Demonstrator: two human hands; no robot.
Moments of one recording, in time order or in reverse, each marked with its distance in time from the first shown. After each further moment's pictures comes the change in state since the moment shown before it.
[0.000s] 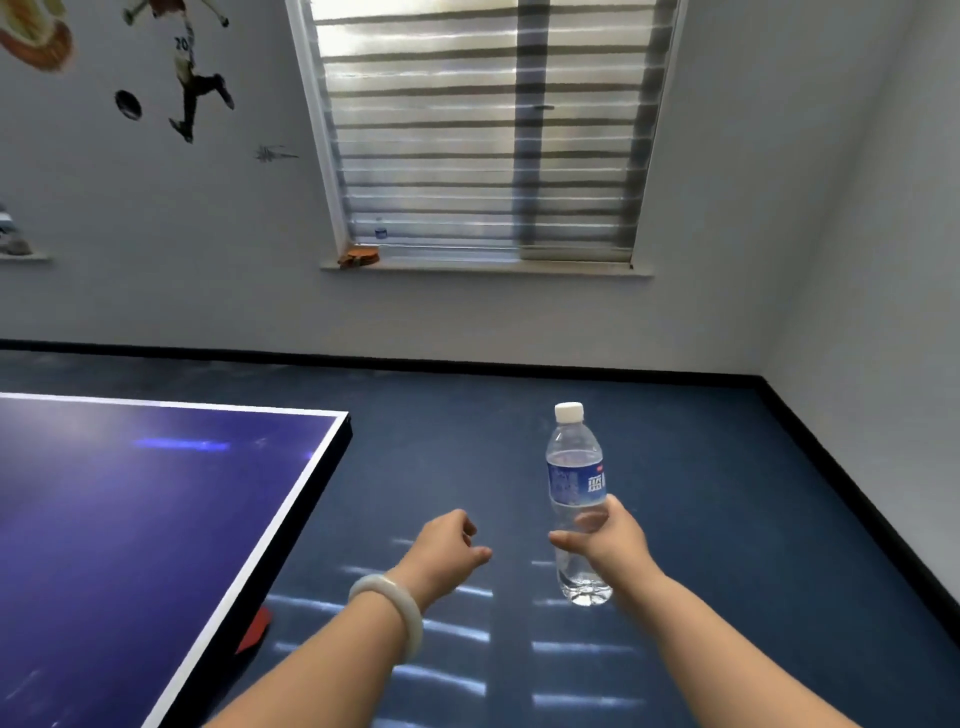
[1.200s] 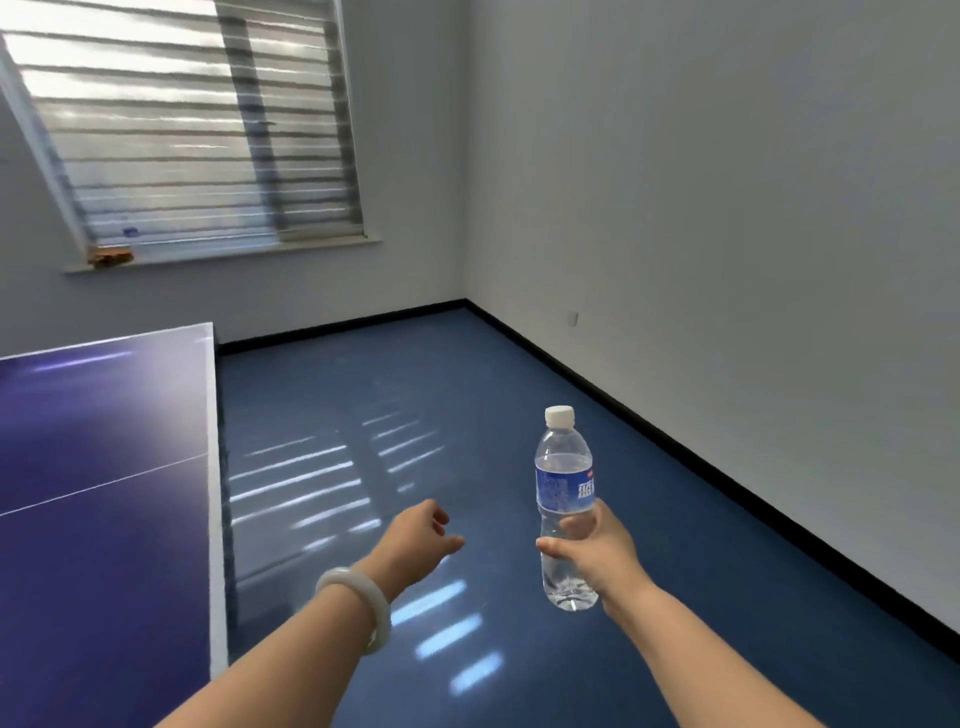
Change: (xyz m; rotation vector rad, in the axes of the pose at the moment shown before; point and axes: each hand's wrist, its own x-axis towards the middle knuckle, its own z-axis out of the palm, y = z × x) left_hand -0.809 -0.264 0.095 0.140 -0.320 0.454; right_hand -0.991 0.175 0.087 0.160 0.571 0.111
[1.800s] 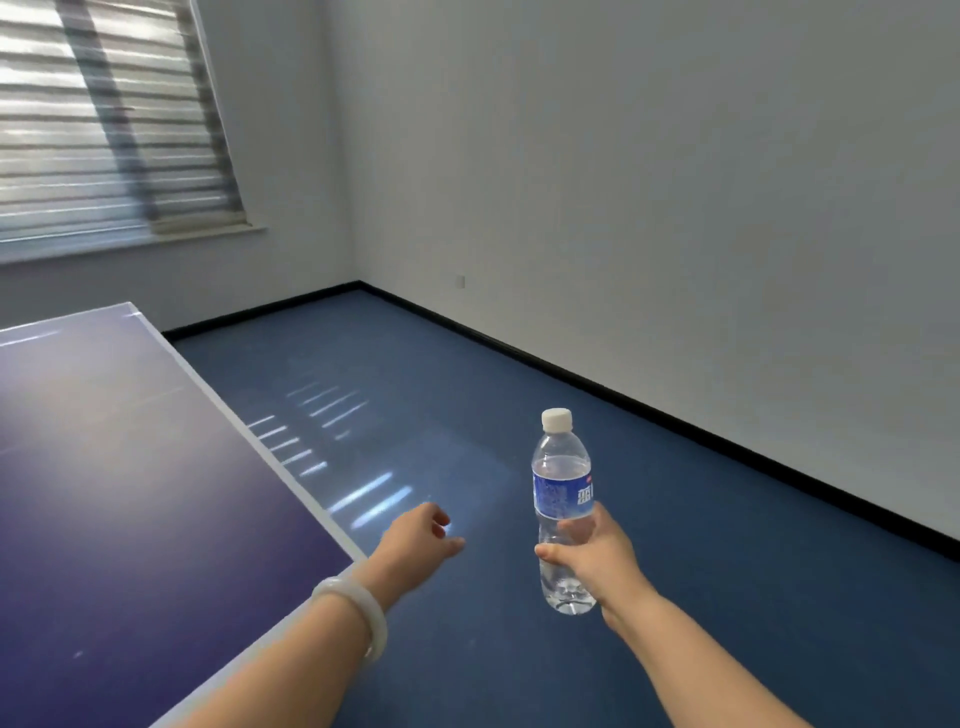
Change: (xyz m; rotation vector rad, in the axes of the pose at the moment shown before) left_hand -0.404 -0.115 0.040 0.067 -0.207 0.208; right_hand -0.487 0.086 0.026 0.050 0.290 0.080
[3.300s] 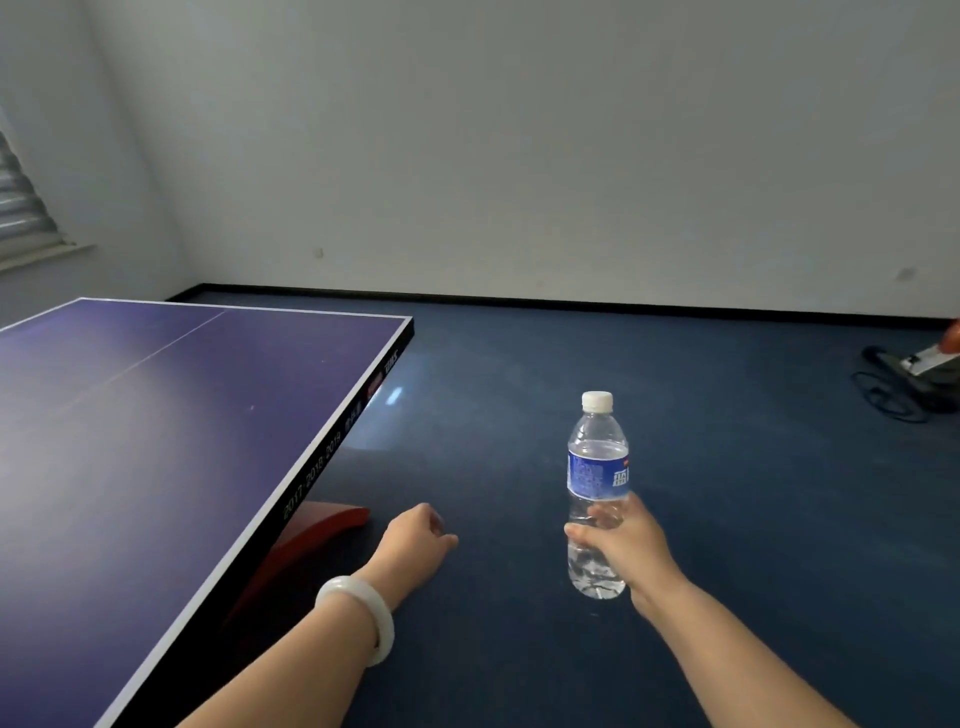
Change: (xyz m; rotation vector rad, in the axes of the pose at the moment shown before) left_hand -0.857 -0.501 -0.183 0.219 -0.275 0.320; right_hand -1.053 0.100 0.393 0.209 0.566 0.112
